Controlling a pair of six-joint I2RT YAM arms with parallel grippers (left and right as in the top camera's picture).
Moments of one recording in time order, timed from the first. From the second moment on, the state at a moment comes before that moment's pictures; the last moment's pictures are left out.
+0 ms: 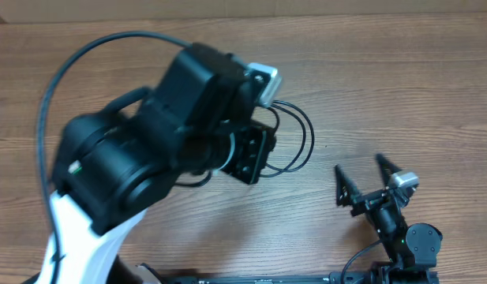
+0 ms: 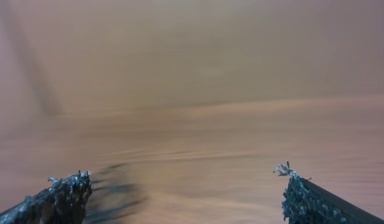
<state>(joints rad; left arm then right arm) -0.75 1.62 2.49 -1.69 0.25 -0.42 -0.03 0.01 0.02 0.00 -0.41 0.25</state>
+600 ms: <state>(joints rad) -0.75 1.62 2.45 -1.69 0.14 -0.59 -0.08 0.09 0.37 0.09 -0.83 0.59</state>
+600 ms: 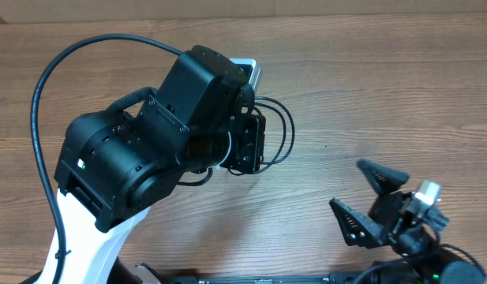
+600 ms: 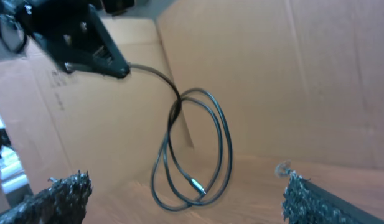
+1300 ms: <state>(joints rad) -0.75 1.63 2.45 -1.69 0.30 -0.60 -0.06 0.88 0.98 -0.36 -1.28 0.43</state>
